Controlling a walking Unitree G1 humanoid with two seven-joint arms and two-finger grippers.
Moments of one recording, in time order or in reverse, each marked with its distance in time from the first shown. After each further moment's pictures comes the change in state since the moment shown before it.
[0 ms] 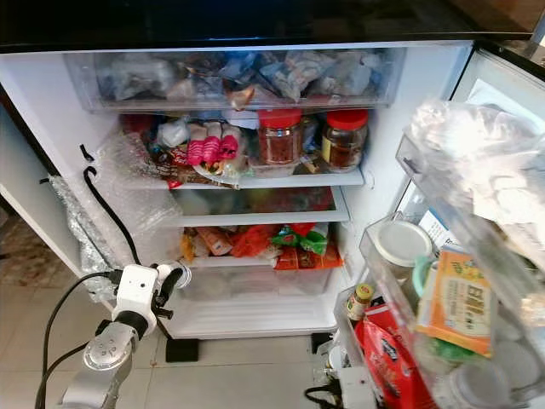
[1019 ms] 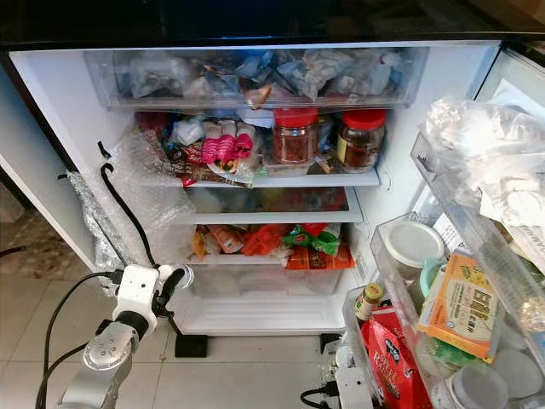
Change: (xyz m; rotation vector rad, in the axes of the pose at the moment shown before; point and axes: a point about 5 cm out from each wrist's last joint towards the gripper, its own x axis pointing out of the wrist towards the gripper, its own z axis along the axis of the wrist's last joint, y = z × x) left arm 0.000 -0.001 0.000 -0.006 -0.001 -0.023; right arm 0.000 -0.002 -0.001 -0.028 0.011 -0.025
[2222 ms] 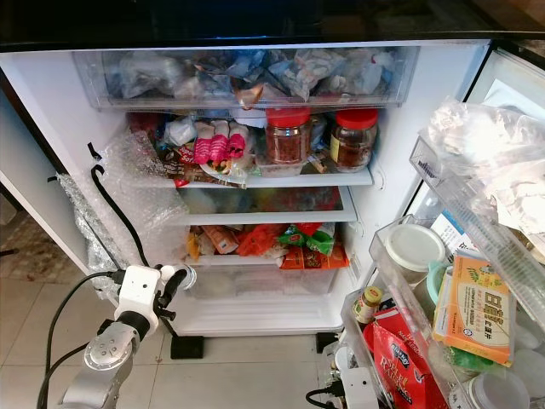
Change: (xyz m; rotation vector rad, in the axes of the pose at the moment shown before) left arm 0.000 -0.002 0.000 -0.002 -0.001 -0.020; right arm -0.001 -0.007 0.000 -0.002 0.002 -0.009
